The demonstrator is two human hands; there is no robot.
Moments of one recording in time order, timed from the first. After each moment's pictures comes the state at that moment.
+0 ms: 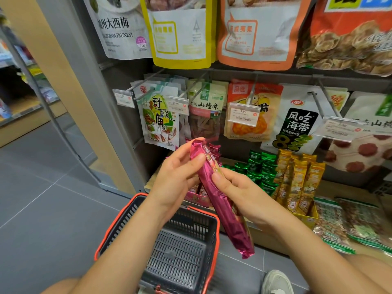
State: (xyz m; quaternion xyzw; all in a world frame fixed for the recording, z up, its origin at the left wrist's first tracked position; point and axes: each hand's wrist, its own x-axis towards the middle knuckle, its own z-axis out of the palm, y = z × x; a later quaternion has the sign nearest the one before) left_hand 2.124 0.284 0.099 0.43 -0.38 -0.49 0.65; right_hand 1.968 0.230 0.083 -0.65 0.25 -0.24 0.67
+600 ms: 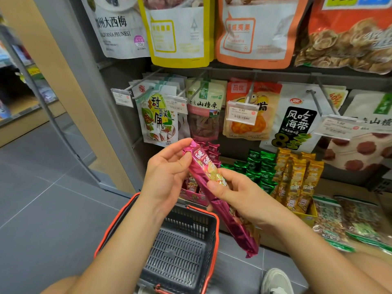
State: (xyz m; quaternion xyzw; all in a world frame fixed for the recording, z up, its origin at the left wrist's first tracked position) left_hand 2.134 0.282 0.097 0.42 -0.30 -0.46 0.73; right_hand 1.964 0.227 0.083 -0.68 0.24 -0.20 0.67
